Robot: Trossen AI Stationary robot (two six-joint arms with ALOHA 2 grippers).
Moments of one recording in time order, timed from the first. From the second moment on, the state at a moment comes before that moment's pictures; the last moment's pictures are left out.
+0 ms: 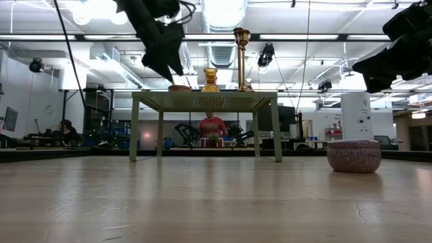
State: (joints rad) left arm 0.52 1.43 1.36 -0.79 -0.06 0.03; right arm 0.19 0.02 0.09 -0.23 0.18 0.16
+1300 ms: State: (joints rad) left arm 0.31 0.73 0.79 -0.48 0.01 -0.04; right arm 0.19 0.02 0.09 -0.23 0.18 0.16
